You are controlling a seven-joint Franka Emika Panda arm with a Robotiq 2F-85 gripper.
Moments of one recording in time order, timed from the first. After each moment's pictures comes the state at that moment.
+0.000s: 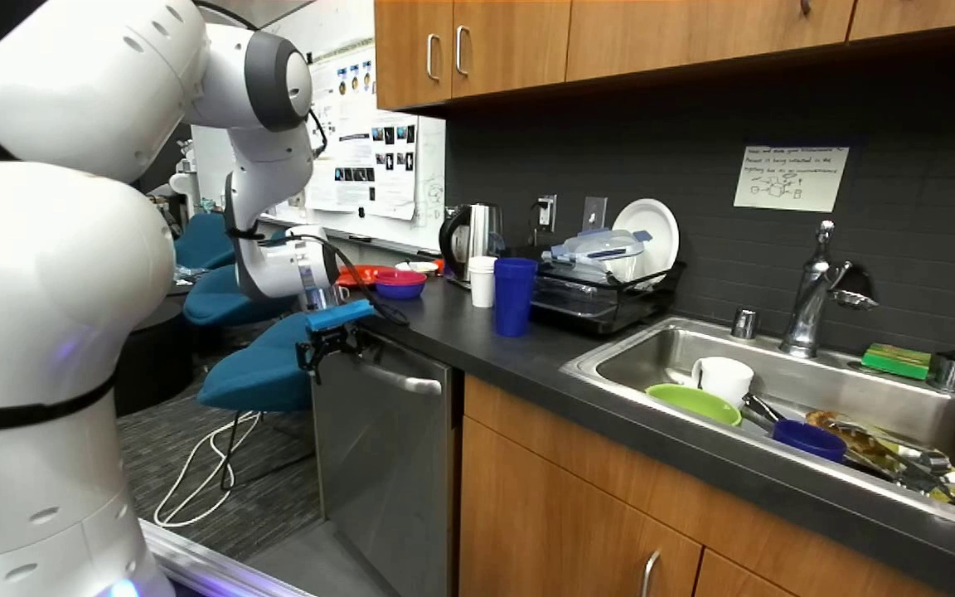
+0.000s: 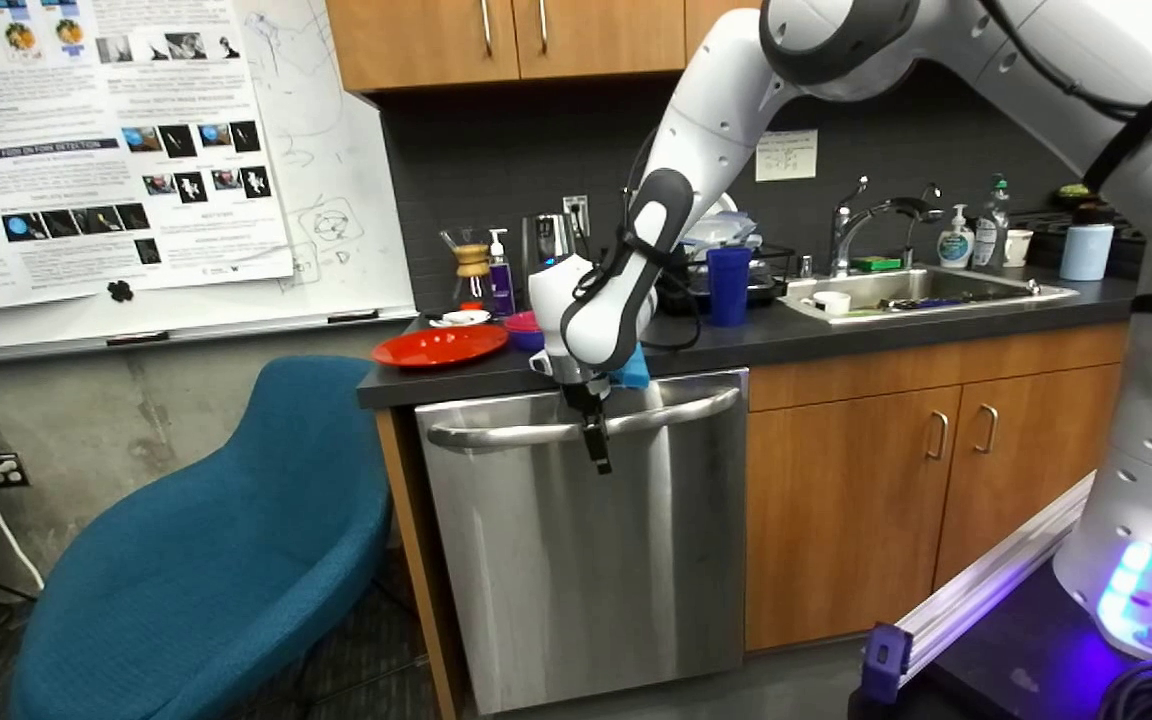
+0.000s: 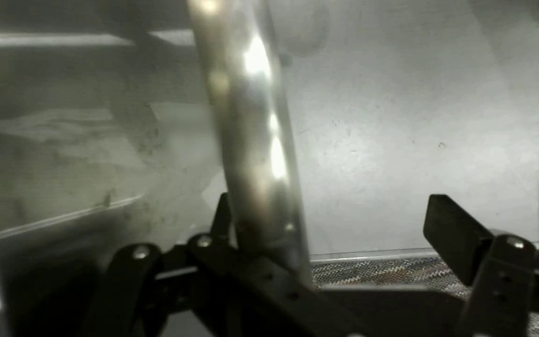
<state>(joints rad) 0.25 0.79 0.10 -1.76 -0.42 2.48 -0.37</state>
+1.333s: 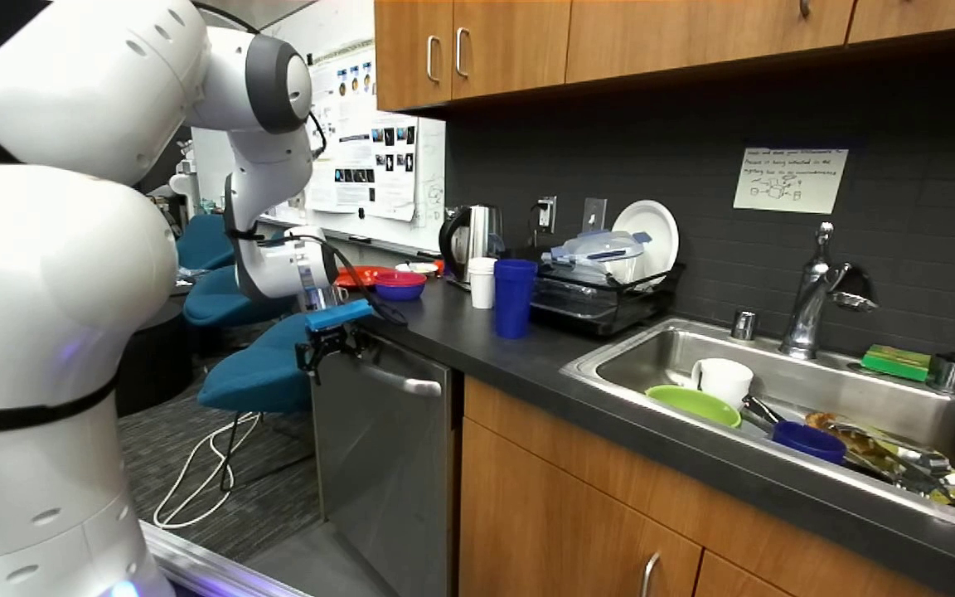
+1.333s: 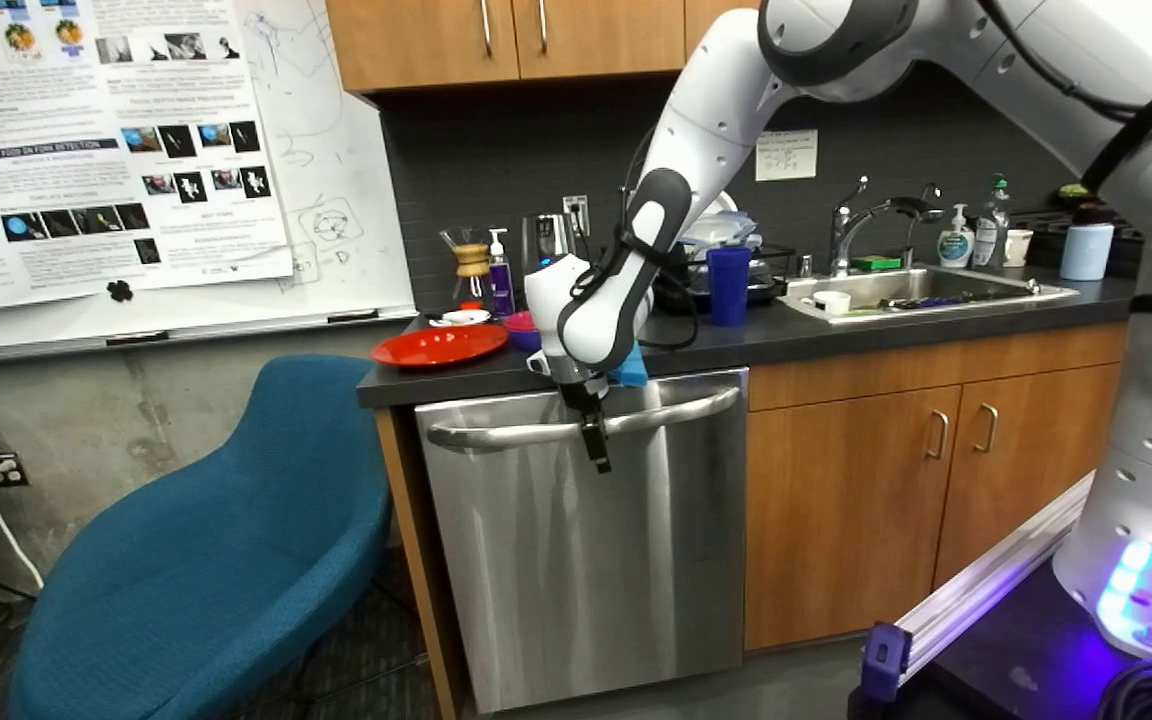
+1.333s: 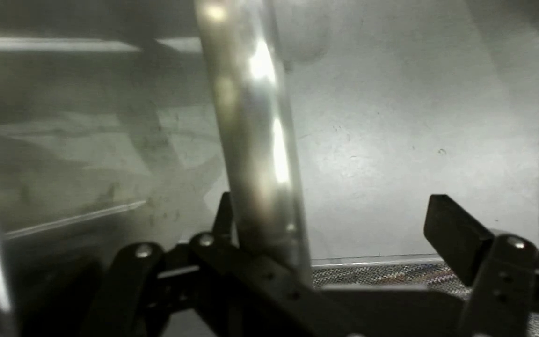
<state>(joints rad) 0.25 0.79 0.10 -1.75 -0.43 2.46 -0.36</state>
